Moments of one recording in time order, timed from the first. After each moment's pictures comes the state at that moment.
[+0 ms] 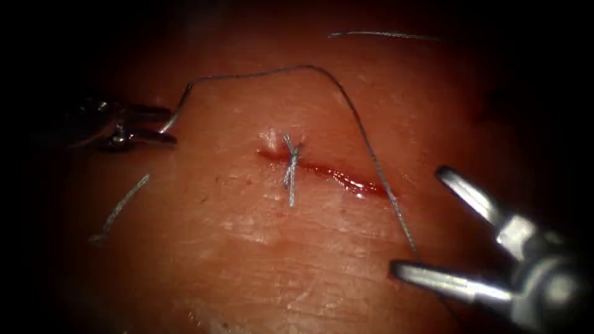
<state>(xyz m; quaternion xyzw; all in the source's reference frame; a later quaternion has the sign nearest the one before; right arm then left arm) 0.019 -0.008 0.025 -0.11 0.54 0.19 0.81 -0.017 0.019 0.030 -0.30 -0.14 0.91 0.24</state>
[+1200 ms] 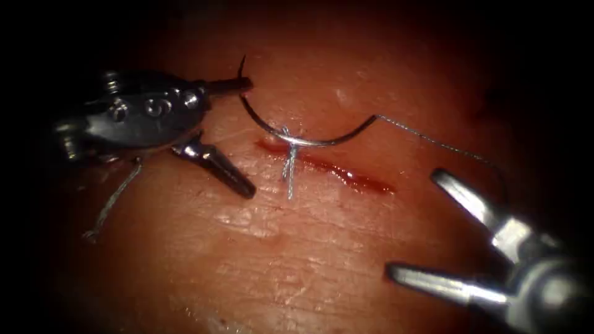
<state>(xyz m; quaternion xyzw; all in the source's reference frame) 0.020 -0.008 0.025 -0.11 0.54 0.19 0.81 -0.024 0.022 0.025 -0.36 -0.20 0.90 0.12</state>
